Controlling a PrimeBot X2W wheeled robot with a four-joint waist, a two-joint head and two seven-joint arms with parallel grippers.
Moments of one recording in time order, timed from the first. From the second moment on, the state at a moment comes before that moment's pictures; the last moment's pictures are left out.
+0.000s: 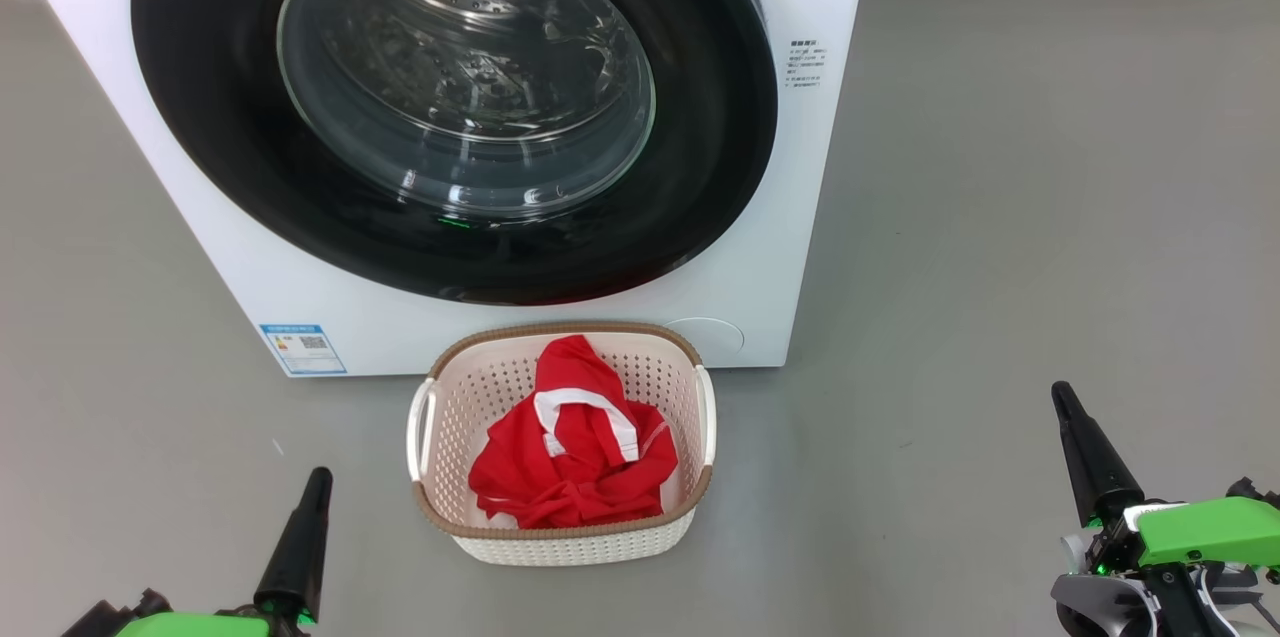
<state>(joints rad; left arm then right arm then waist) -0.07 0.04 0.08 0.27 -1.60 -0.12 0.11 -0.07 -0.03 -0.13 0.27 1.60 0.13 0.11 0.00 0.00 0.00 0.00</state>
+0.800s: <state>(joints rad) -0.07 0.04 0.08 0.27 -1.60 -0.12 0.11 -0.07 -0.03 -0.14 0.27 1.60 0.13 0.11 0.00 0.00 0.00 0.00</state>
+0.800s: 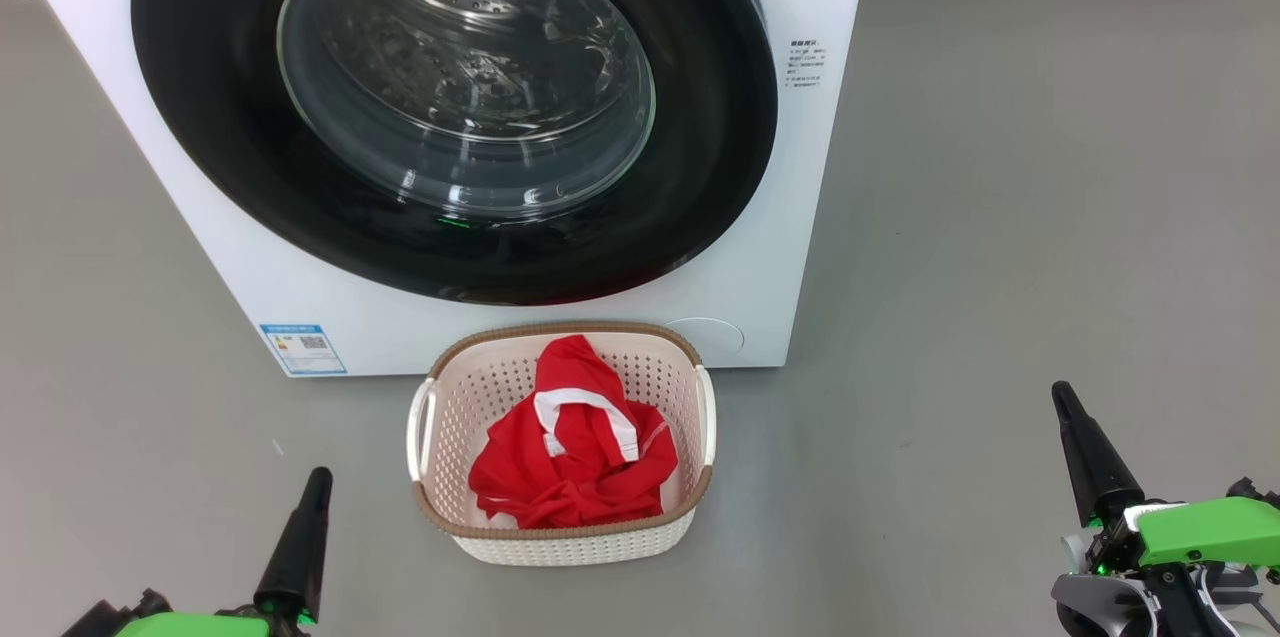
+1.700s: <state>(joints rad) -0.07 0.04 0.08 0.27 -1.60 -0.12 0.11 -0.07 -0.03 -0.14 0.27 1.60 0.13 0.11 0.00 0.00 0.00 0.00</state>
